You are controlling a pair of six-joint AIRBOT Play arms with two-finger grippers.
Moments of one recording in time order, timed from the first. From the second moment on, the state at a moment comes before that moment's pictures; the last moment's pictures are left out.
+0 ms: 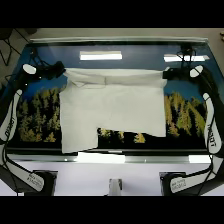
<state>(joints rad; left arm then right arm) 0.07 -1.83 1.66 0.88 -0.66 -1.41 -0.13 -1.69 1.52 -1.11 0.67 0.99</state>
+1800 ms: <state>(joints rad) 0.20 -1.45 0.82 0.94 -1.22 -1.31 -0.31 -1.43 1.09 -1.24 1.44 0.93</state>
